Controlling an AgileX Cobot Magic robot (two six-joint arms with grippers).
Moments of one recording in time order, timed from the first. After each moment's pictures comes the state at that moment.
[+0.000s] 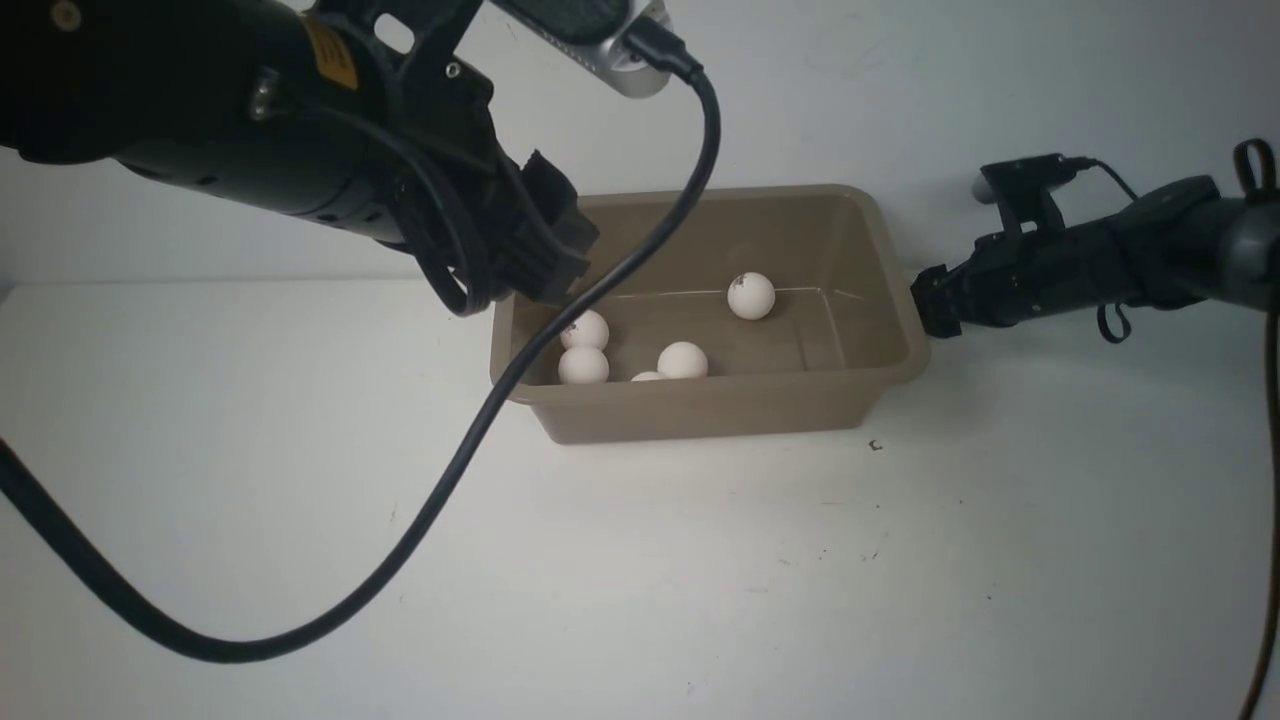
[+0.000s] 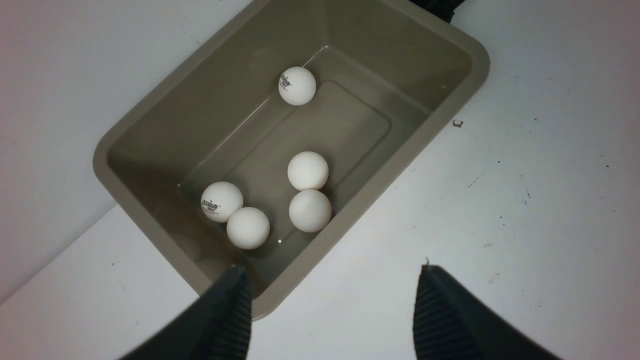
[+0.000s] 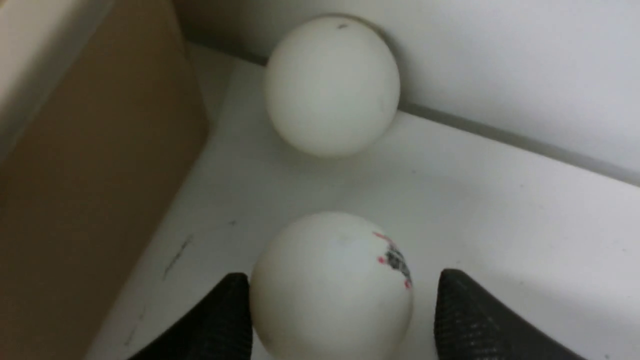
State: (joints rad) right arm 0.00 2.38 -1.75 1.02 0.63 -1.19; left arm -0.52 1.39 -1.37 -0.10 0.76 0.30
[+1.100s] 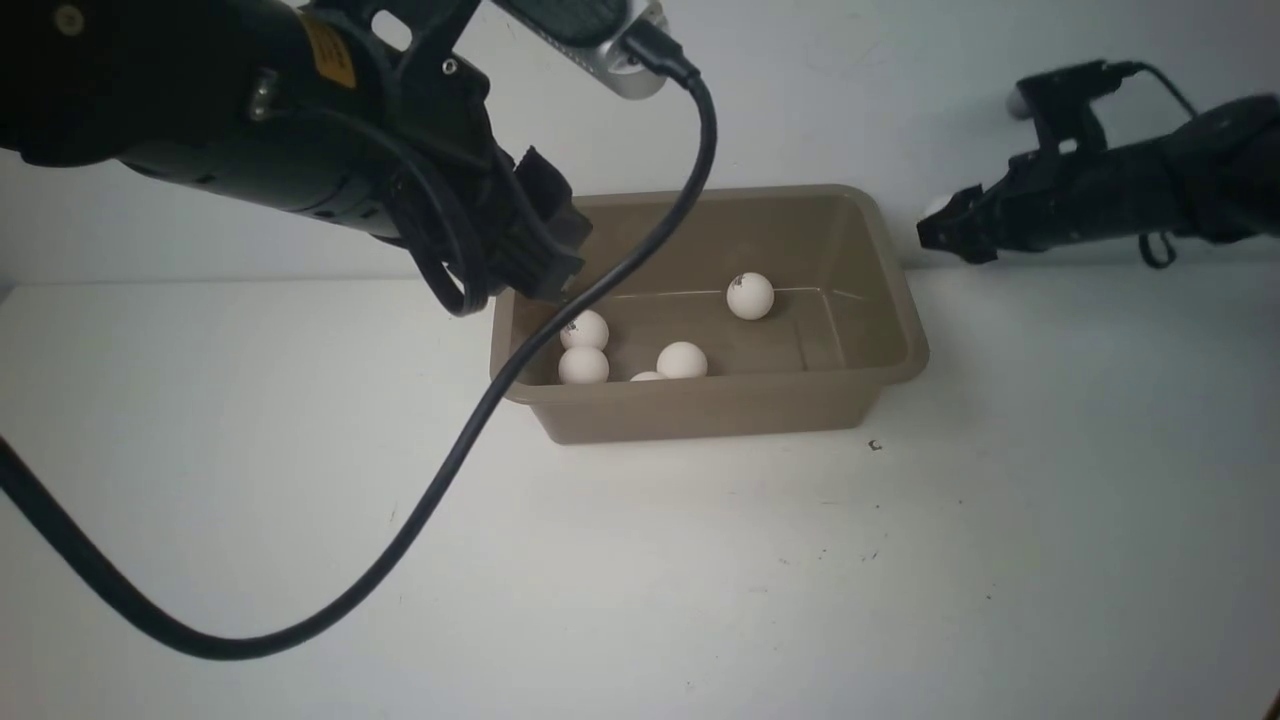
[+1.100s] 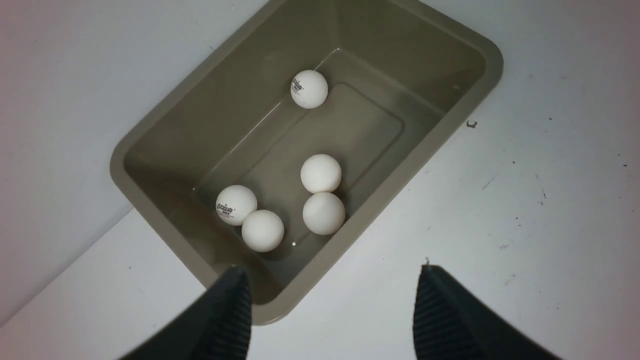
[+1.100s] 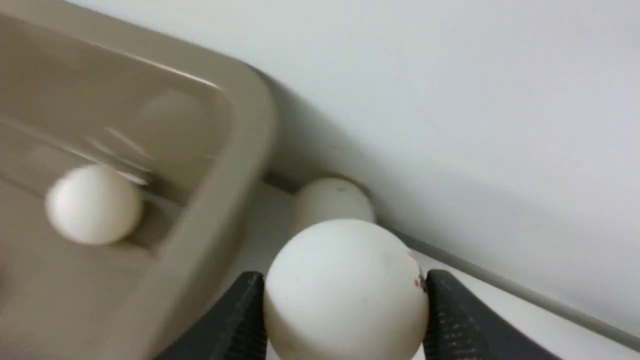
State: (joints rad) right arm -0.02 2.22 -1.75 1.00 0.69 -1.20; left arm -0.52 1.39 -1.37 -0.07 0.75 0.30
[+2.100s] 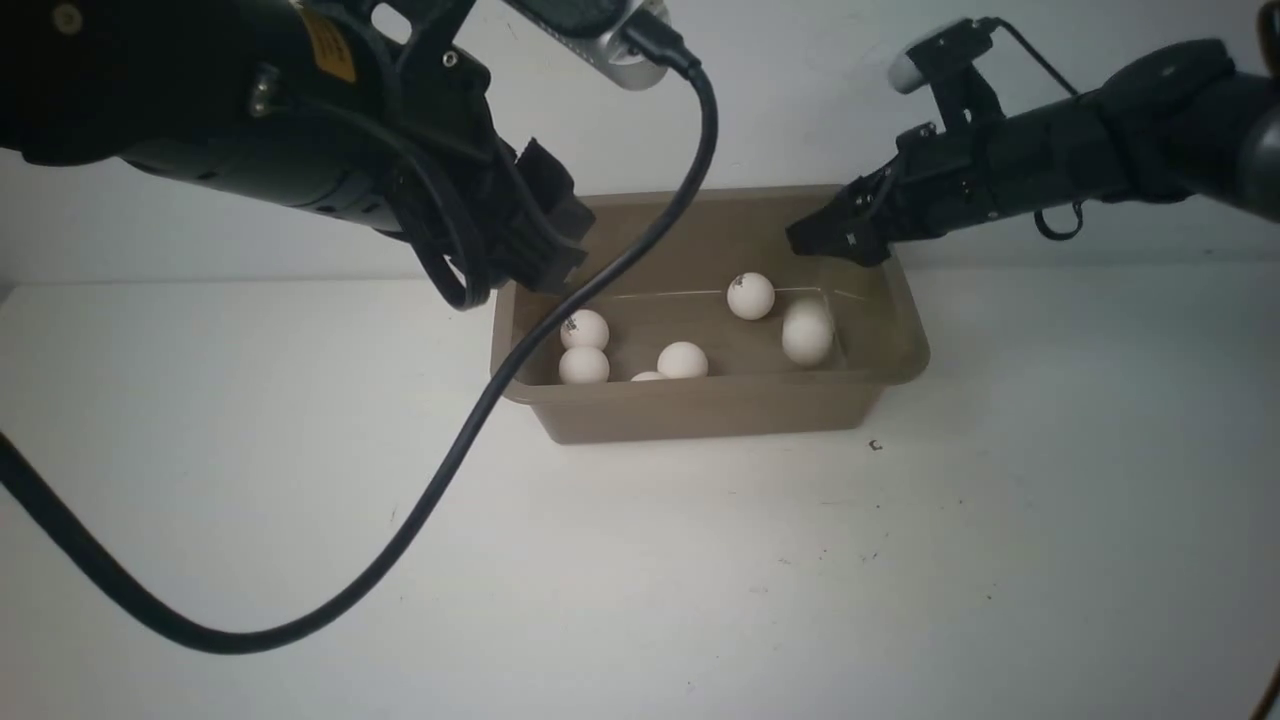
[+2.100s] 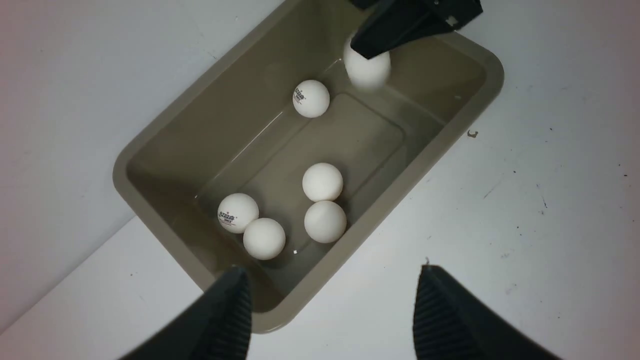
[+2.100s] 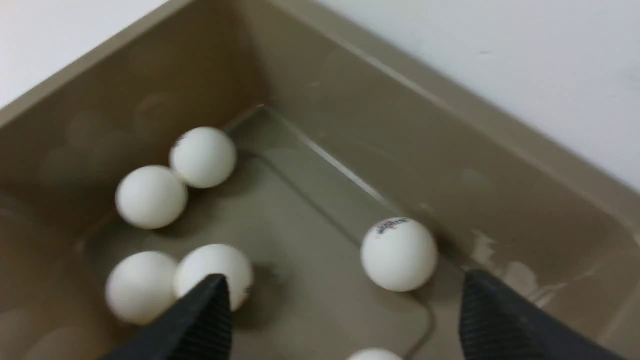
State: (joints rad) right arm 0.11 2.15 -1.75 1.06 0.85 -1.31; left arm -0.52 1.39 -1.37 -0.07 0.74 0.30
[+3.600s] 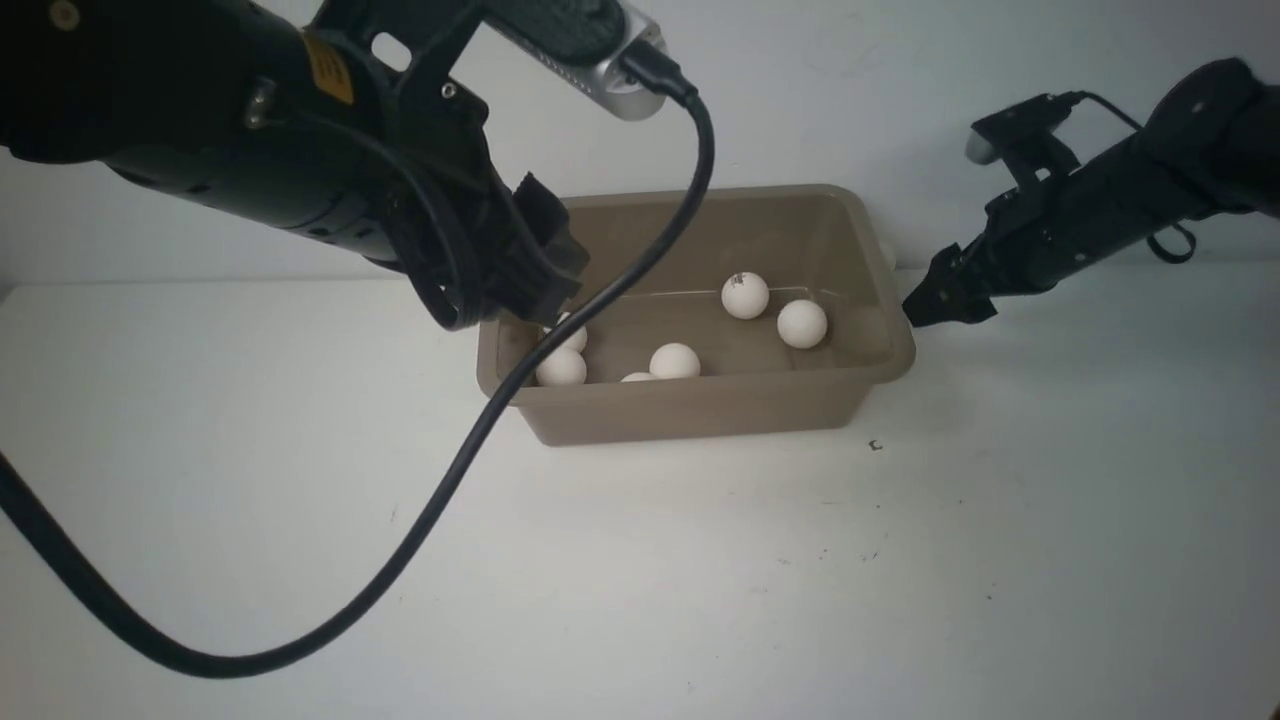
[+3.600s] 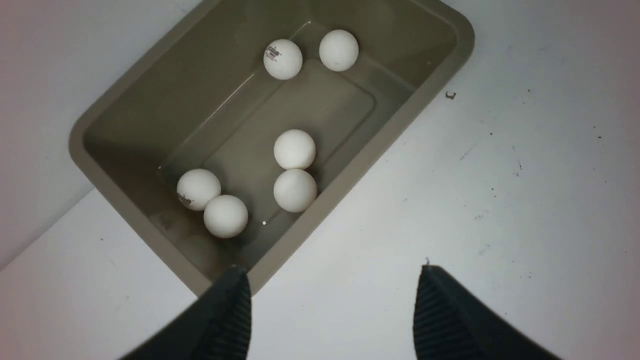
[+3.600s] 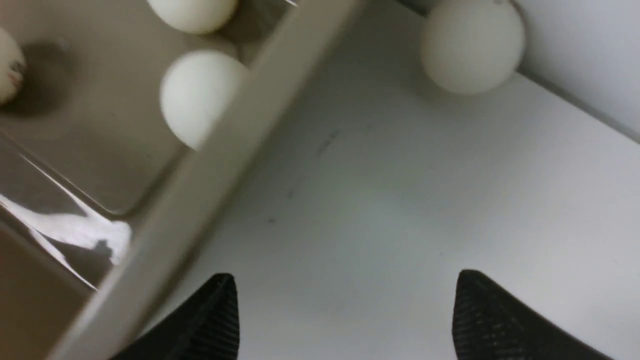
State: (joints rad) right arm 0.04 2.19 -1.75 0.61 0.89 -0.94; left arm -0.52 1.39 -1.37 -0.10 0.81 0.30
